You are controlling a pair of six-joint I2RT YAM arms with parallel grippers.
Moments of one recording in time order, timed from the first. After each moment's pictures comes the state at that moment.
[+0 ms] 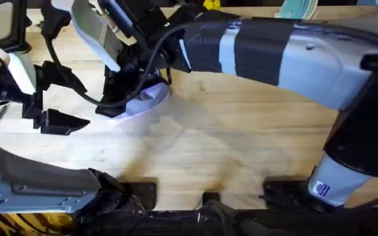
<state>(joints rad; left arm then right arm) 0.75 1.68 1.27 -1.48 0.54 2.04 0.92 2.04 1.67 -0.38 -0.53 -0.40</state>
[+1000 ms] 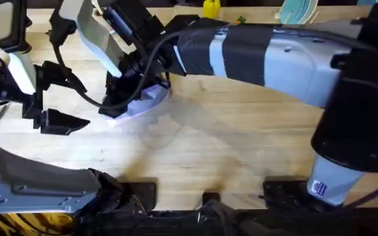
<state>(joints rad) 0.75 1.68 1.27 -1.48 0.54 2.04 0.92 2.08 1.67 -0.38 -0.58 -0.39</state>
